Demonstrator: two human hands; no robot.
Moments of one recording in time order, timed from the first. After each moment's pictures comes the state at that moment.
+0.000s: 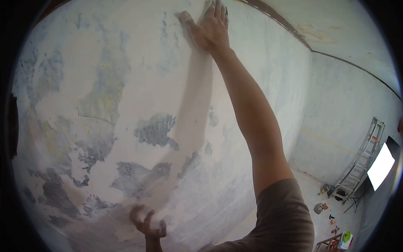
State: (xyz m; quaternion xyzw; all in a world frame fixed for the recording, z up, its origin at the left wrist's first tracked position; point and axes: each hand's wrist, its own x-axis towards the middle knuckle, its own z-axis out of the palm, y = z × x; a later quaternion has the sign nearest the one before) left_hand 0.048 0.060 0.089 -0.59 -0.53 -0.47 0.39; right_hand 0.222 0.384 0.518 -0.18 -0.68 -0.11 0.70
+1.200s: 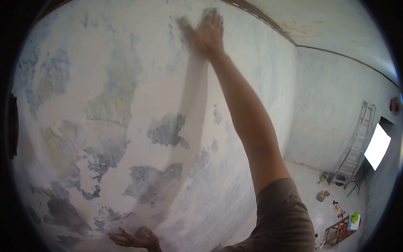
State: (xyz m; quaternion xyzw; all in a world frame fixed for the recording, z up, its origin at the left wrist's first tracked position) left_hand -0.010 0.017 0.068 -0.27 -0.68 -0.35 0.59; right_hand 0.212 0.381 0.523 -0.25 -0.65 -0.08 0.72
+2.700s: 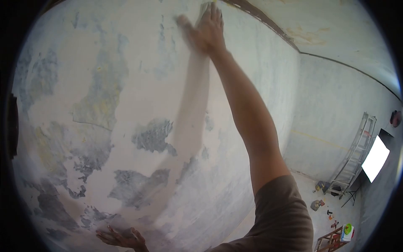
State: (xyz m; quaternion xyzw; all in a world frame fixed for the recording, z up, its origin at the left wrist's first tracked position) left_hand -0.007 0.021 0.067 -0.25 -0.69 -0.32 0.60; right_hand 0.228 0.386 0.535 -0.16 -0.68 -0.12 0.70
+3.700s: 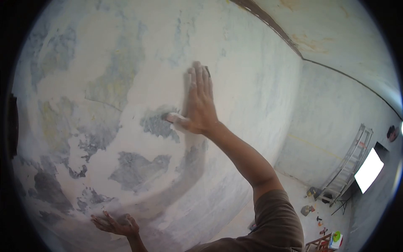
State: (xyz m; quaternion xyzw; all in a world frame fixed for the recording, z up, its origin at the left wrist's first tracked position) left_hand -0.008 0.017 0.063 -0.28 -0.66 -0.36 0.60; right_hand 0.210 0.333 0.364 -0.09 -0.76 -0.24 0.60
